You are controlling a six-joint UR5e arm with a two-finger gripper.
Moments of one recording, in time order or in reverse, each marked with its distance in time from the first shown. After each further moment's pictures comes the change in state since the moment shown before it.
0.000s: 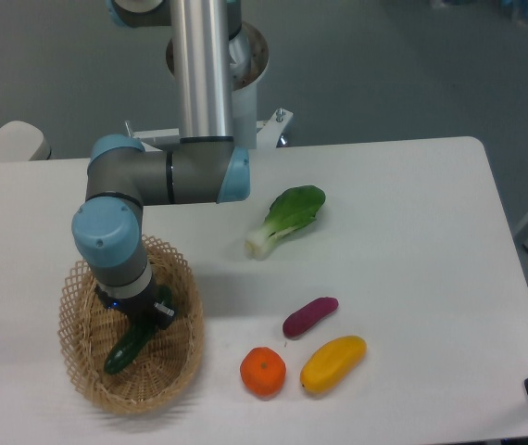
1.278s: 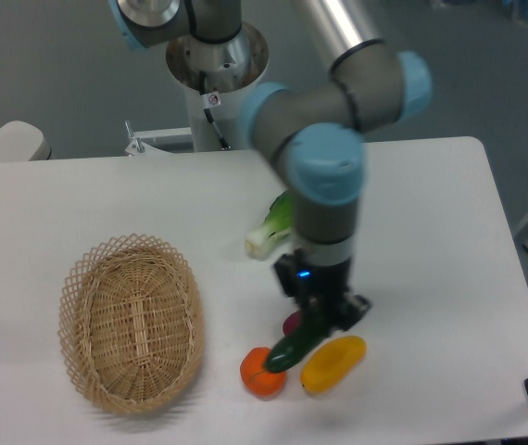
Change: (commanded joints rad) arm 0.498 0.086 0.220 -0.164 -0.130 0.765
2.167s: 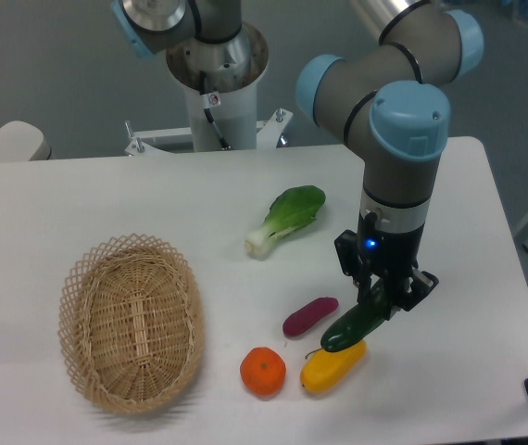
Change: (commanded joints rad) arm 0.020 0.003 0.020 0.011 0.000 0.040
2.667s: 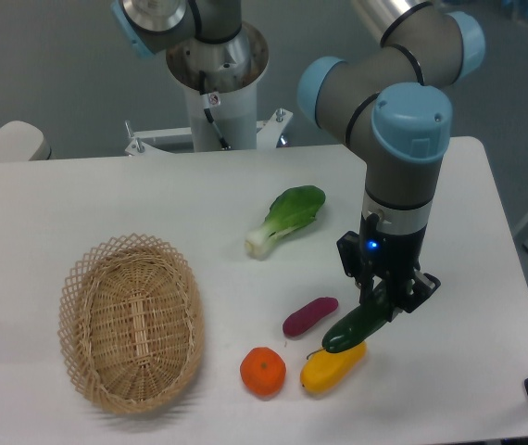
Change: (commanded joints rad) arm 0.000 -0.003 -0.002 0.000 0.000 0.021
